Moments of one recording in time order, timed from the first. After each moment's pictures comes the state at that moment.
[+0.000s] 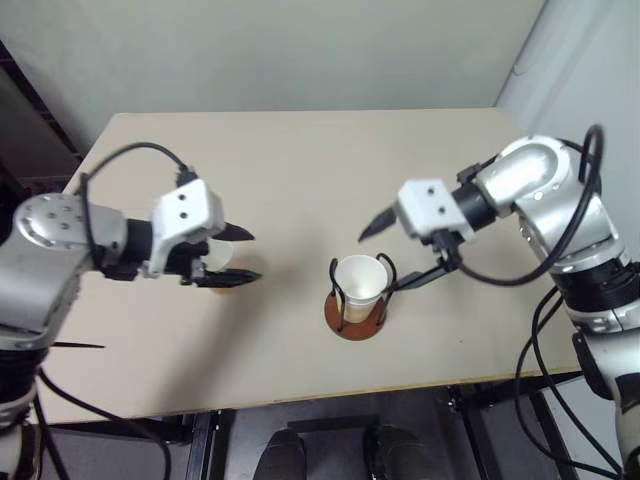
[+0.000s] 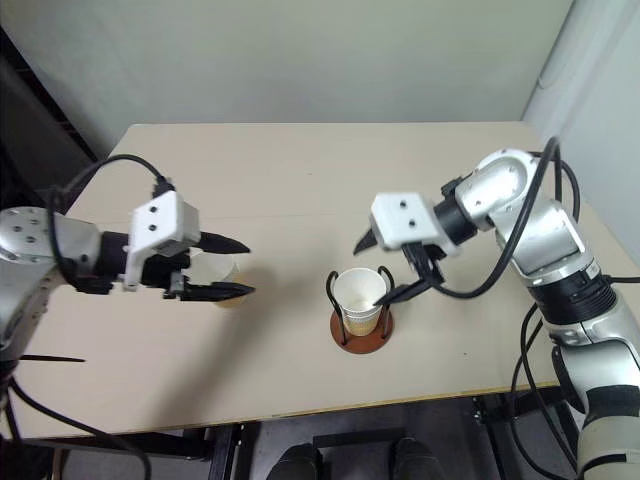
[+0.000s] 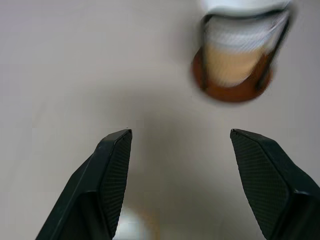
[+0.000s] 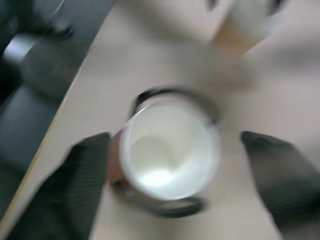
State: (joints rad) left arm -0.47 1.23 0.08 -0.26 -0.40 0.60 -1.23; right arm -1.08 -0.65 0.28 -0.05 0.27 0.48 1.47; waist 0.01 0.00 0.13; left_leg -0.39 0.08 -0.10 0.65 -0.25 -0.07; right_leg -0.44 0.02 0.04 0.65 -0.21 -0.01
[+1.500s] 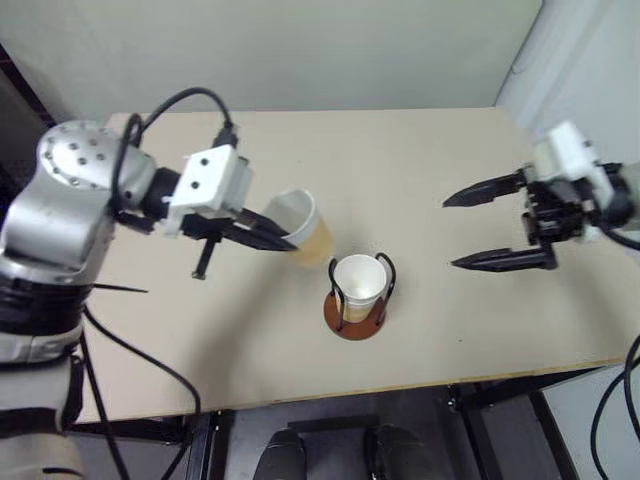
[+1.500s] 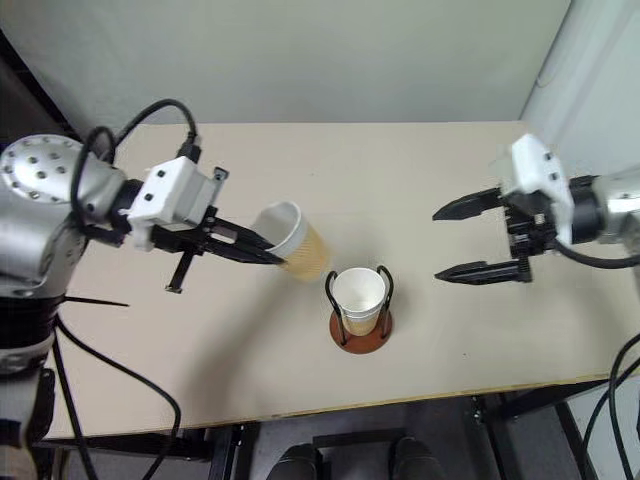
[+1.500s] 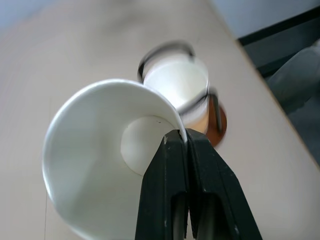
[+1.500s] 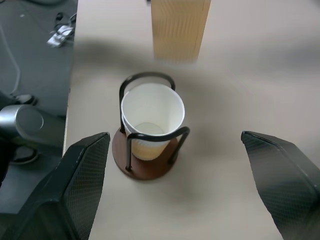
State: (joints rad) left arm -0.95 0.94 -0.16 -0.10 -0.43 0.37 -1.57; right arm -0.74 -1.06 -0.08 -0.23 0.60 0.66 1.46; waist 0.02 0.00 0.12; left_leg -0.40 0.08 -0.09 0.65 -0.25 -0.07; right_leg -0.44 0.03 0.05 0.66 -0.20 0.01
